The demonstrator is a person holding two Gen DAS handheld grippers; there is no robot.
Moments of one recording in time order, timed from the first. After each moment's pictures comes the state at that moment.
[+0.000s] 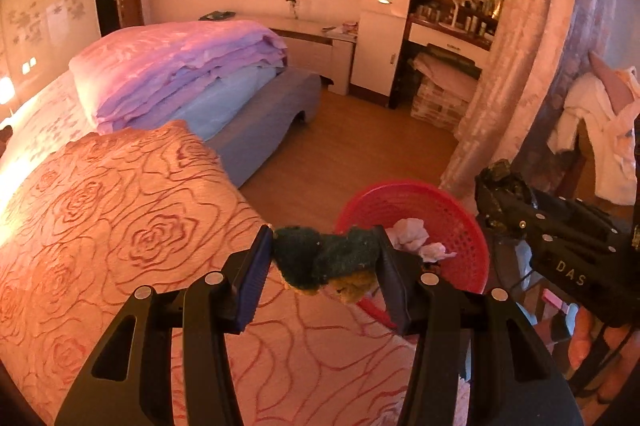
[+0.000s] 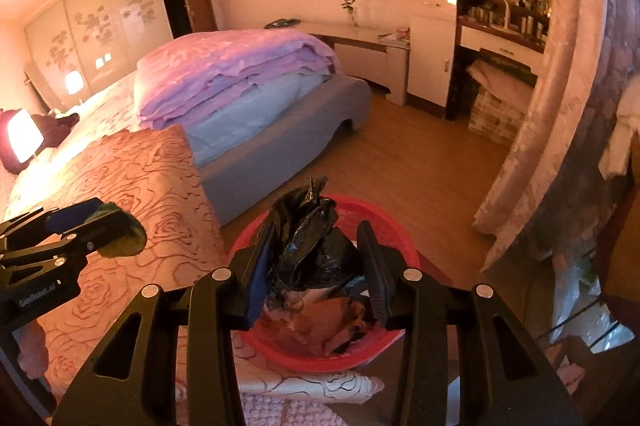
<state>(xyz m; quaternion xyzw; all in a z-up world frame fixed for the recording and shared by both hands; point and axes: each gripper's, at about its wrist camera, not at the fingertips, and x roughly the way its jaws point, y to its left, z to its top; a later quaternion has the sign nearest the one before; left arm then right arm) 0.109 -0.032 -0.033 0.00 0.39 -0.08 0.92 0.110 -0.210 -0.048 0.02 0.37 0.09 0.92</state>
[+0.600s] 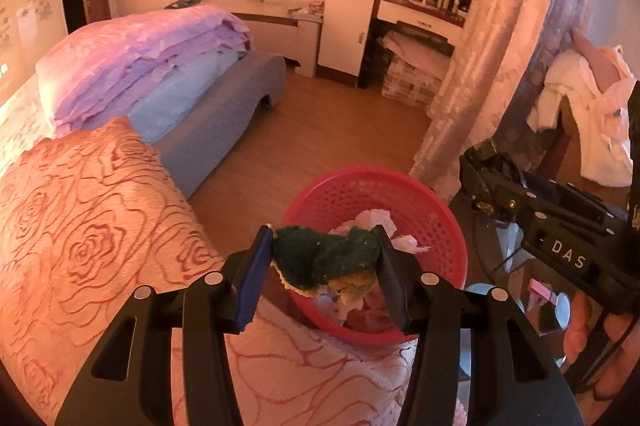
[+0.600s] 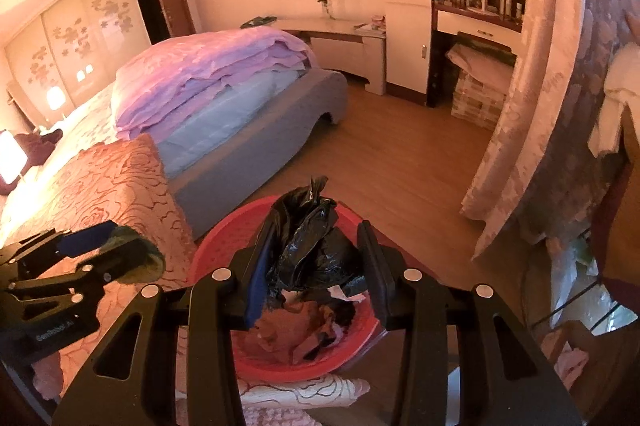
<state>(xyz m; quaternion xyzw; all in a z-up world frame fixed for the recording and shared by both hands) 0.140 -0.074 -0.060 0.01 0.42 -0.14 0.90 0.128 -0.240 -0.061 0.04 0.38 0.06 0.92</state>
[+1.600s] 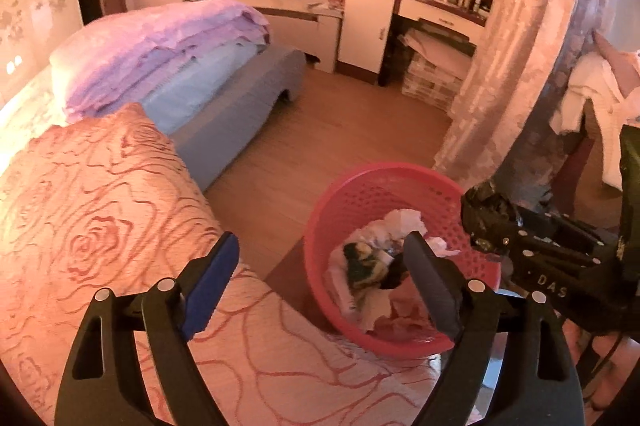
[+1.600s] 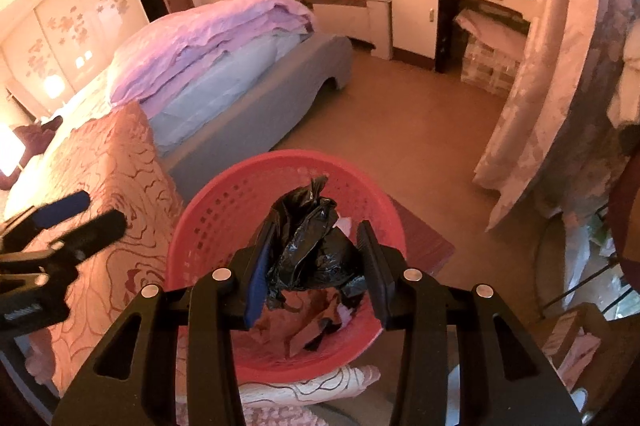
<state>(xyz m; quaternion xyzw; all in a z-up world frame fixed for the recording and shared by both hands) 0.148 -0.062 -0.077 0.01 0.42 -0.10 0.90 0.148 -0.237 -0.110 0.05 0.44 0.08 0.89</state>
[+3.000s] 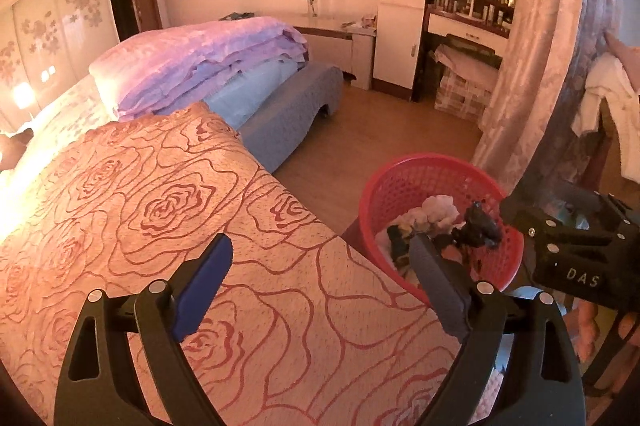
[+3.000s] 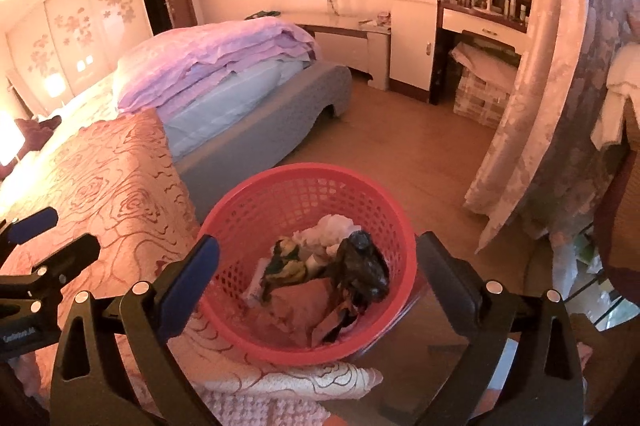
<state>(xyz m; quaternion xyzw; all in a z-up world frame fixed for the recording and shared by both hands) 0.088 -0.029 -0.063 0.03 0.38 -0.04 0.92 0.106 -0.209 -0.087 0.02 0.38 0.06 0.92</state>
